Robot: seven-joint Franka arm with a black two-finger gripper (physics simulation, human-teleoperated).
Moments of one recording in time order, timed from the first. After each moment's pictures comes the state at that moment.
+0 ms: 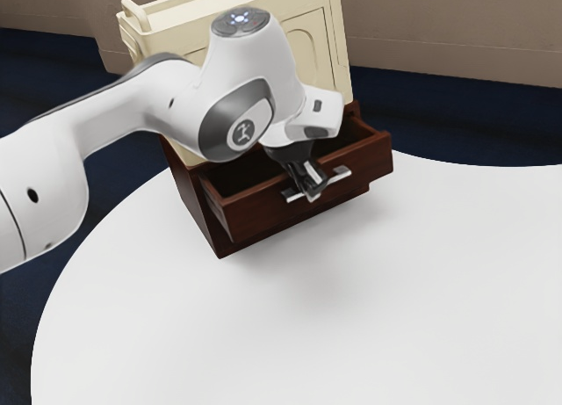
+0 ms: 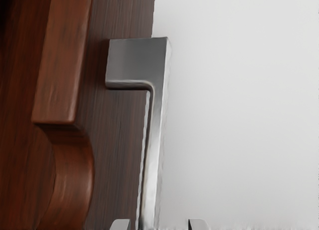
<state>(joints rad) -0.06 0.26 0.00 -1.45 0.16 2.01 0.29</state>
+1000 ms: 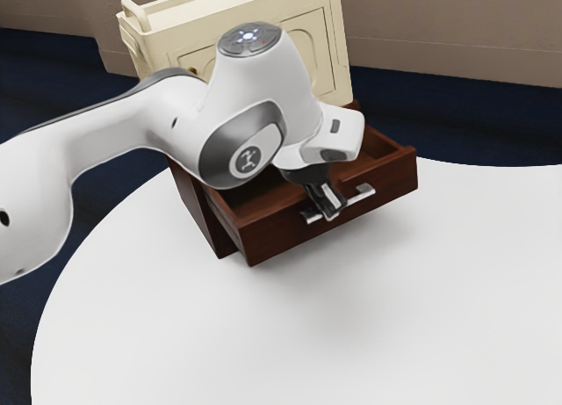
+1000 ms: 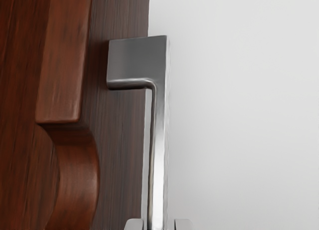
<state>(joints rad) -0.14 0.15 0.00 -1.61 0.16 2.08 0.25</state>
